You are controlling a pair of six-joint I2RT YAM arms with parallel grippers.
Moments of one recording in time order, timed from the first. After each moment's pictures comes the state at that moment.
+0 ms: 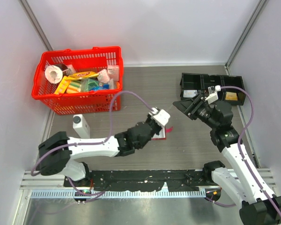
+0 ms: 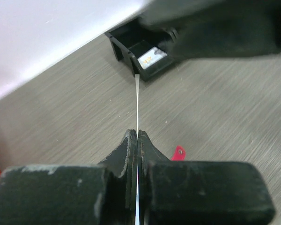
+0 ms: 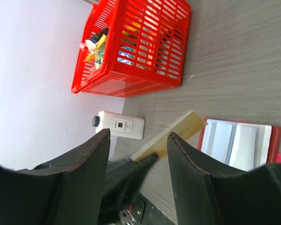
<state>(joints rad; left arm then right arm) -1.26 1.50 0.86 0.55 -0.56 0.22 0.21 0.76 0.68 -0.10 -0.43 0.97</state>
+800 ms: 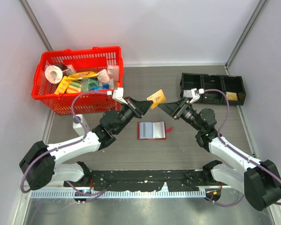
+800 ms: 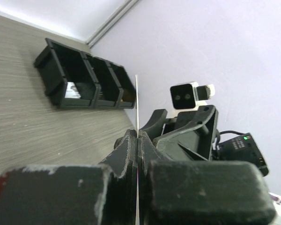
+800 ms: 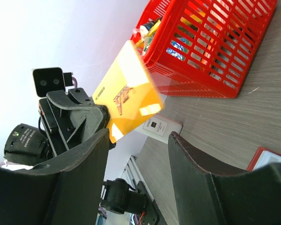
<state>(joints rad) -0.87 1.23 0.67 0.72 -0.17 -0.81 0.42 1.01 0.42 0.73 -0.41 1.10</state>
